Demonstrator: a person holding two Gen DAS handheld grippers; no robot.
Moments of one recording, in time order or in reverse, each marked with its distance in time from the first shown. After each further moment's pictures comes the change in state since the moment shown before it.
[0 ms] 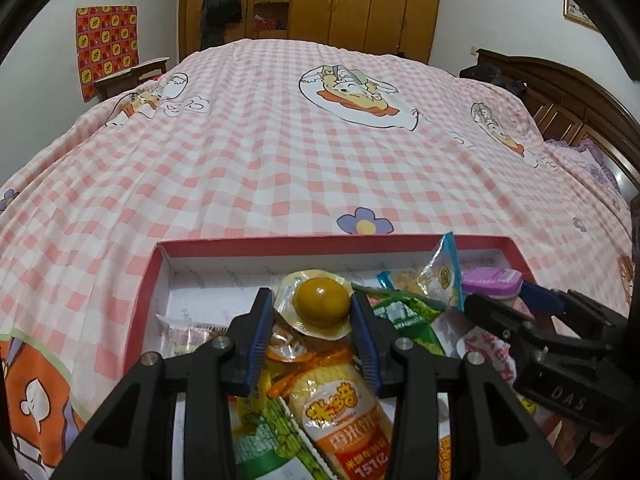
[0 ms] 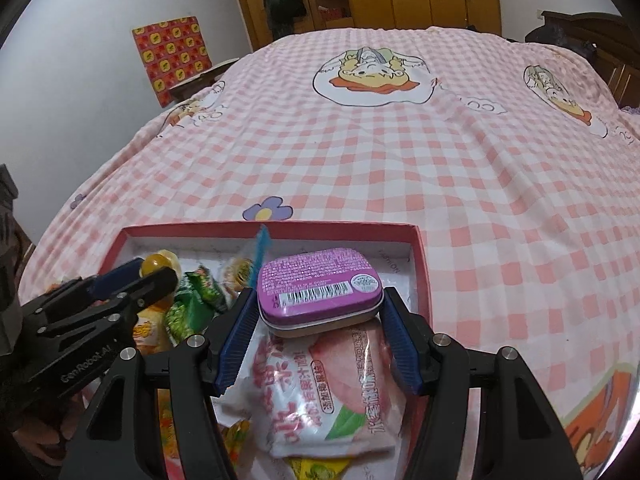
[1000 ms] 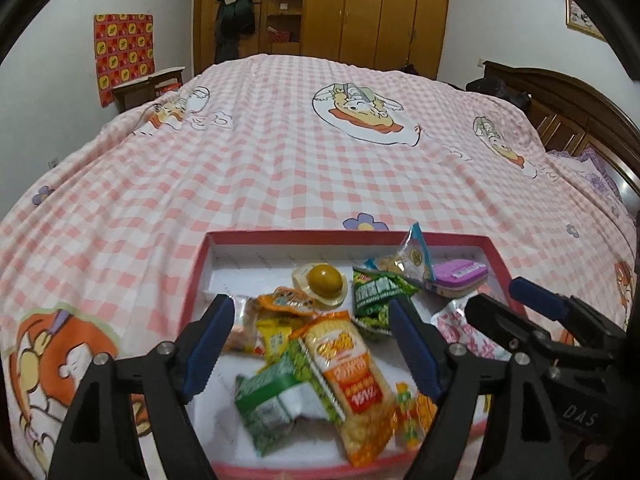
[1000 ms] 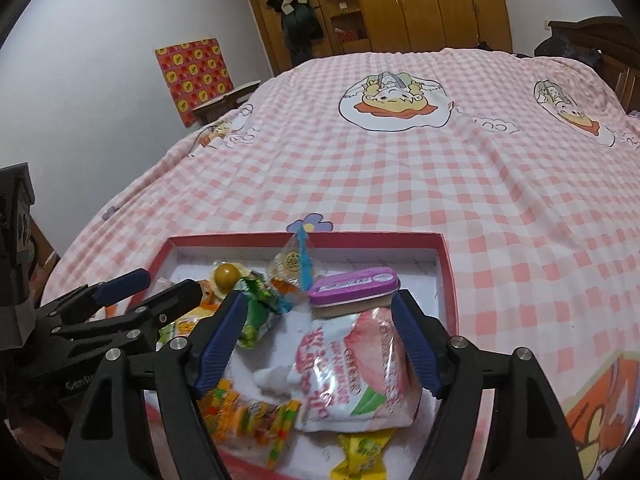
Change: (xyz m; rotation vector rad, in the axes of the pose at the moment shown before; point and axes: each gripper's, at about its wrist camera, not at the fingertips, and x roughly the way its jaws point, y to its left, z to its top) left arm -0.065 -0.001 -0.016 -0.019 -0.046 0.045; right arm -0.044 0.021 -0.013 -0.001 -0.103 0.091
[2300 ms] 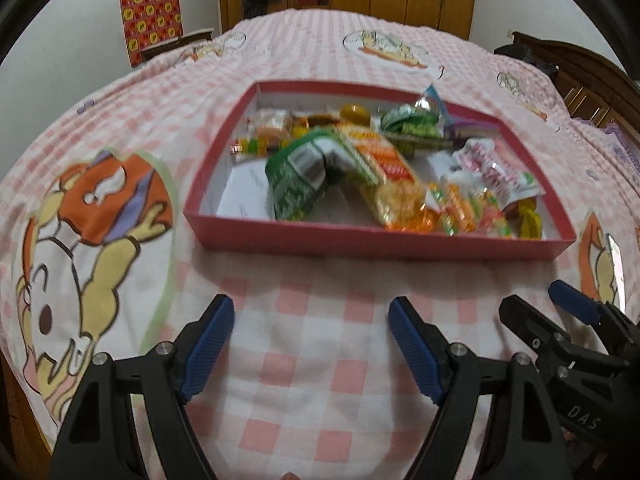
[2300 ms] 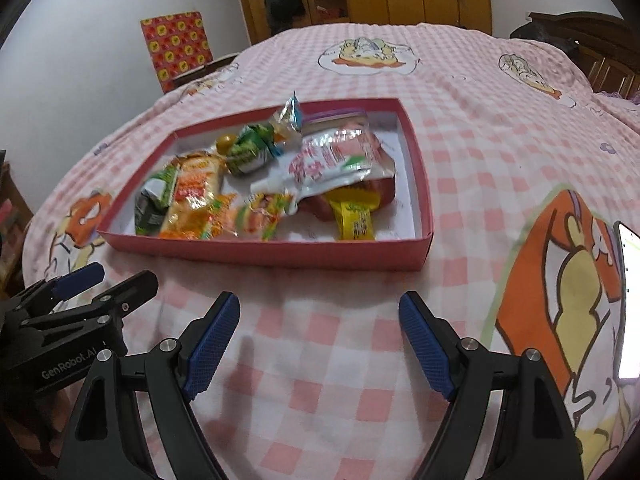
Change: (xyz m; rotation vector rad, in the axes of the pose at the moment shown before) left arm -0.020 0.000 -0.118 -0.048 0.148 0.109; right arm -0.035 0.004 -0.112 -0.009 0.110 -0.128
